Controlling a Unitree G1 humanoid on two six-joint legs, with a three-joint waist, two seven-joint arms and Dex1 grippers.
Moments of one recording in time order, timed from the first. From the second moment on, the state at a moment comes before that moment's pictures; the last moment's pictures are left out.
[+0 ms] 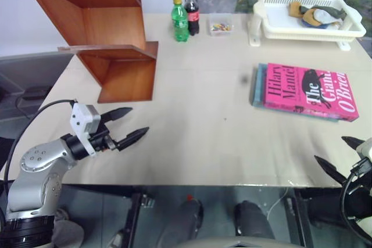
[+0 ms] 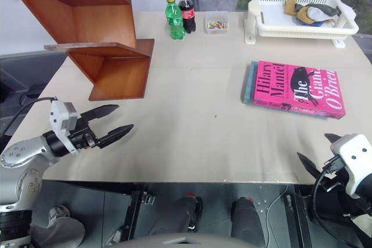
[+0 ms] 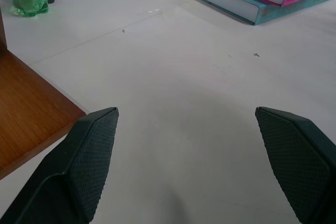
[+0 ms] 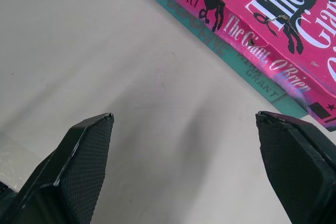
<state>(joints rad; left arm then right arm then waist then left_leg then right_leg) 0.02 0.74 0.35 -0.15 -0.55 0.26 -1.02 0.57 -0.68 -0.64 -0.73 0.39 0.51 0.70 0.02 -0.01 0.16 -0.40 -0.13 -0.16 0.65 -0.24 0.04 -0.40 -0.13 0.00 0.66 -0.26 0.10</state>
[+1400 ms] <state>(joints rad) -0.23 0.61 0.11 -0.36 -0.67 0.40 -0.99 -0.15 -0.54 -0.44 0.06 0.16 0.52 0.21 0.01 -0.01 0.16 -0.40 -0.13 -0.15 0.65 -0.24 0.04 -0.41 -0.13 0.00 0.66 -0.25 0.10</state>
